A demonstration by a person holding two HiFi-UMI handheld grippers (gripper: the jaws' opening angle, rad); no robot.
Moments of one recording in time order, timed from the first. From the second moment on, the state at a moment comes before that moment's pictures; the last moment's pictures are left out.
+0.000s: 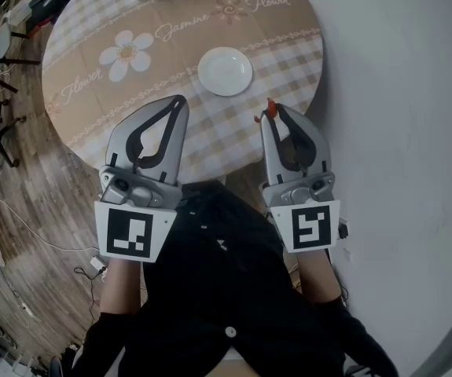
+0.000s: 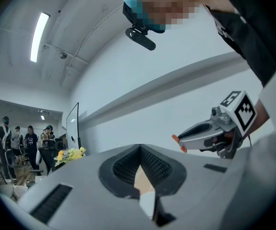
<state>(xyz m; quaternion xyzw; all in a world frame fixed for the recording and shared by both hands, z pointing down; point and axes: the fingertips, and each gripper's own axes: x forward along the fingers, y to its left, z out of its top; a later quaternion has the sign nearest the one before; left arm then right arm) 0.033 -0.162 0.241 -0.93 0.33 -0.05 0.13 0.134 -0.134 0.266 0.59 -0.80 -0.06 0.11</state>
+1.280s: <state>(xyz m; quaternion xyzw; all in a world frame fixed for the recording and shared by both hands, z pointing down) 0.019 -0.192 0.271 -0.92 0.36 -0.08 0.10 0.139 -0.181 0.341 0.57 -0.80 -0.01 0.17</state>
